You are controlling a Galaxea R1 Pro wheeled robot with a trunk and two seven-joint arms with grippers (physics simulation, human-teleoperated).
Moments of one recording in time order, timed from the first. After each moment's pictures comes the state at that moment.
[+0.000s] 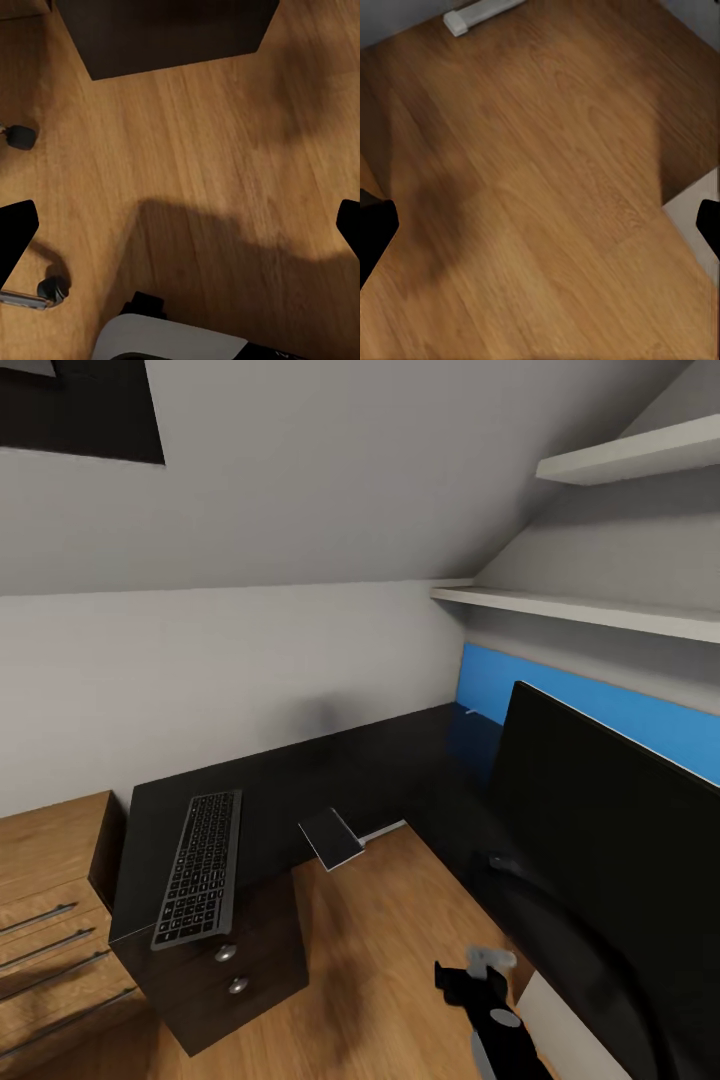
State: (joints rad) left arm -0.11 -0.03 -0.01 -0.15 0.28 -0.54 0.04; right arm -0.24 0.14 -0.06 -0.93 0.07 0.22 -0.11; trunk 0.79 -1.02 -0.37
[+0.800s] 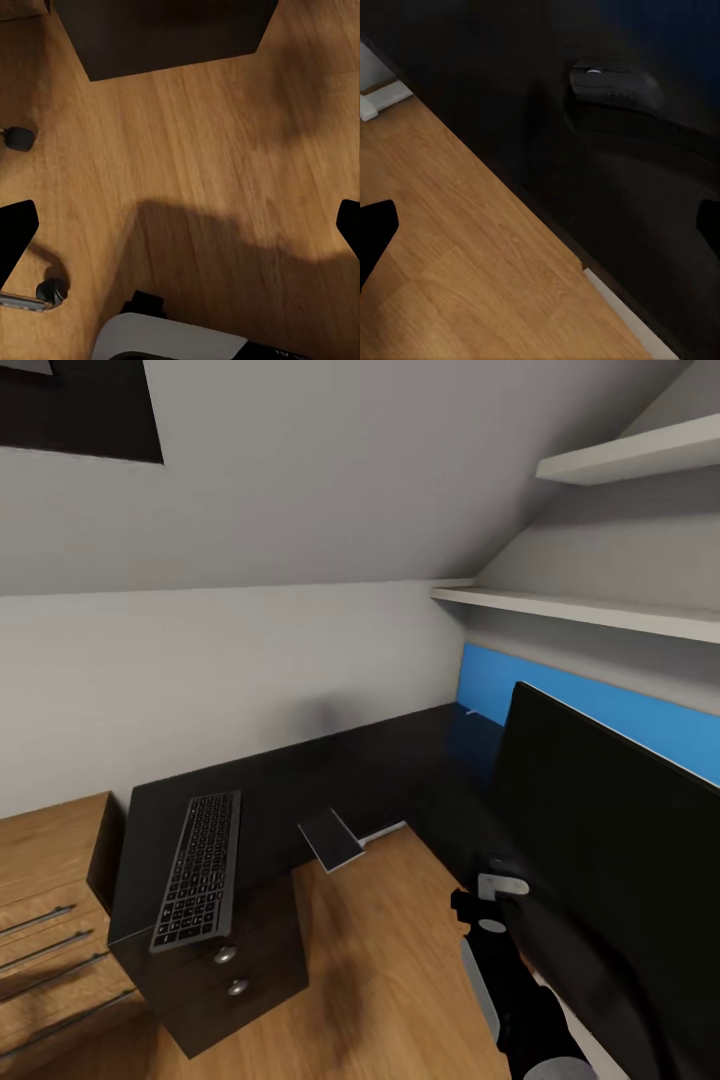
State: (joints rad) left arm -0.11 -0.03 -0.02 -0.14 0.28 -0.54 0.03; right arm -0.44 0.14 -0.04 -0.98 0.07 0.35 -0.40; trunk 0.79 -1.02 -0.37
